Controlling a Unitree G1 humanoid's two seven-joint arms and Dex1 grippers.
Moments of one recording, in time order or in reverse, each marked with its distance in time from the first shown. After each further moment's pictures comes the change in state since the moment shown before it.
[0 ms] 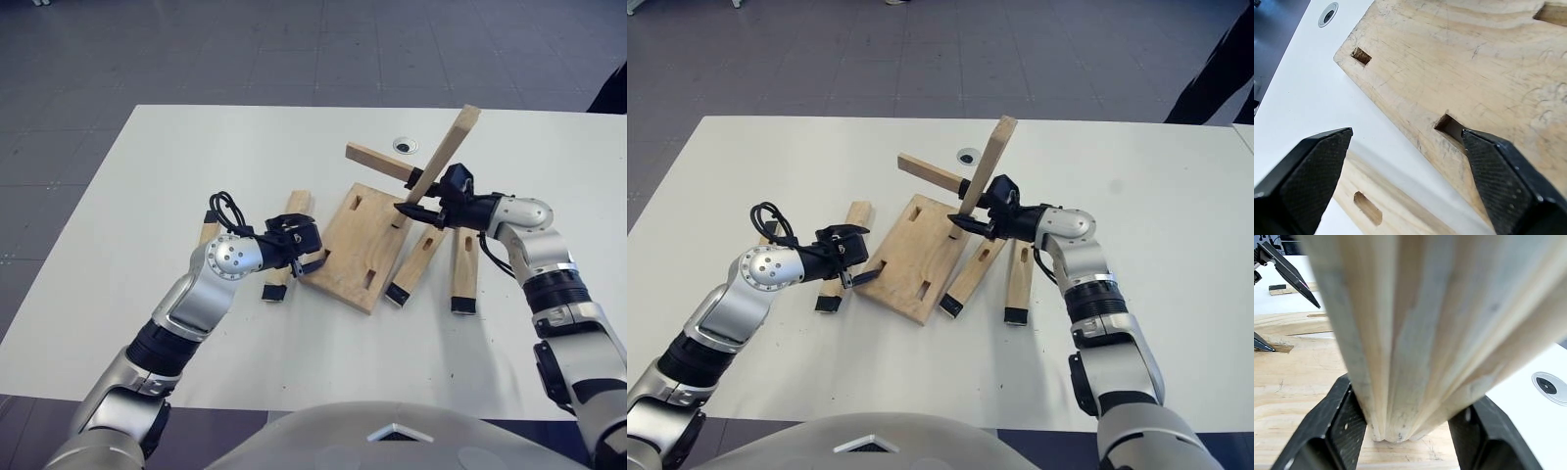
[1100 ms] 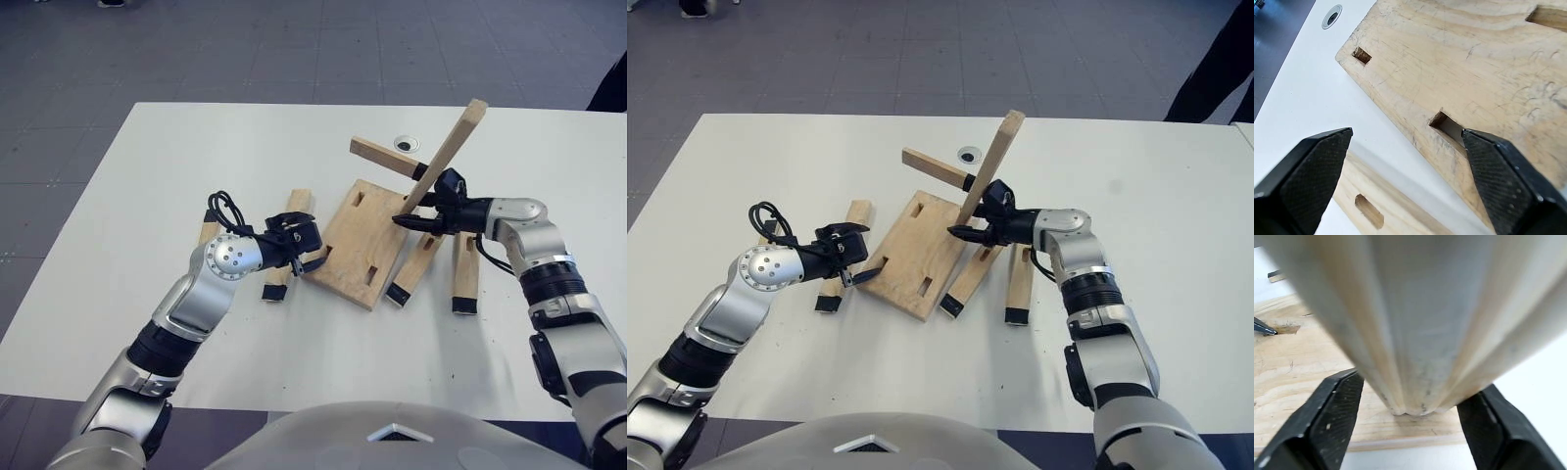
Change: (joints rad) left arm 0.007 -0.013 0.012 -0.002 -0.001 -0.013 0.001; right arm -0.060 0.021 -0.025 0.057 -0.055 0.220 0.077
